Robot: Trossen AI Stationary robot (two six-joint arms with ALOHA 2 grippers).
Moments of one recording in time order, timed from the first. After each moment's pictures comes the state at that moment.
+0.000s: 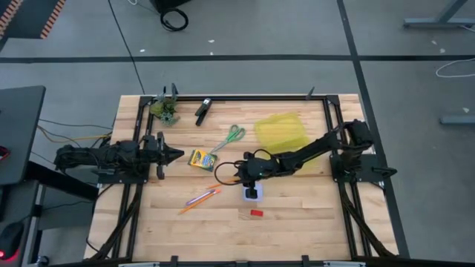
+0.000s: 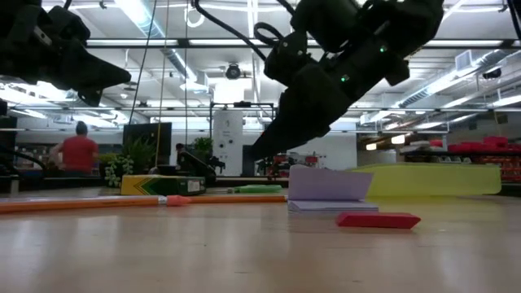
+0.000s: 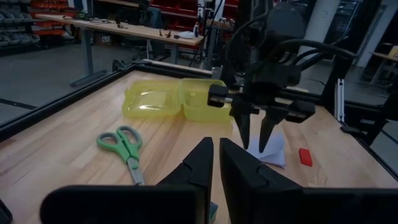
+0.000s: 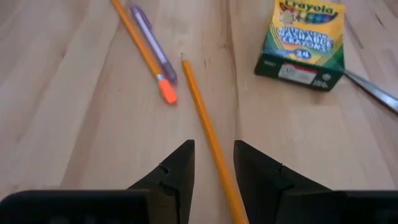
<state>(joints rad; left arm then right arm) -0.08 0.01 0.09 -0.16 -0.24 -0.17 0.14 1.87 0.94 0.27 0.09 0.07</state>
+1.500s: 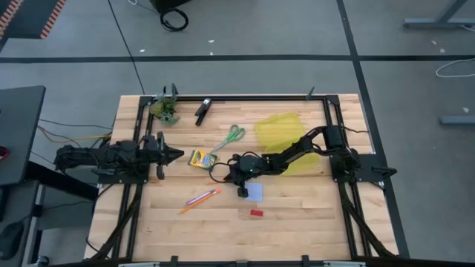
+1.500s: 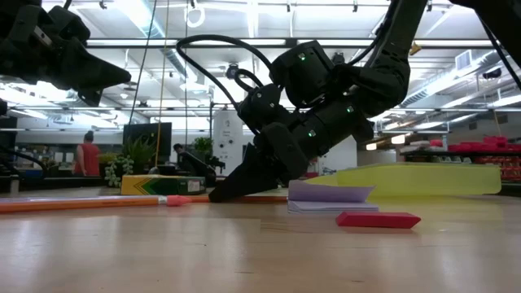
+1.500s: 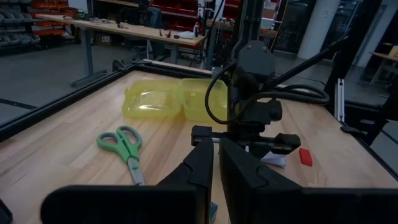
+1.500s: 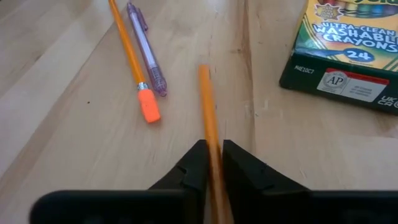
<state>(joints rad) -0.08 0.01 0.09 -0.16 -0.24 -0.17 0.06 2.15 1.00 0.59 -0.09 0.02</state>
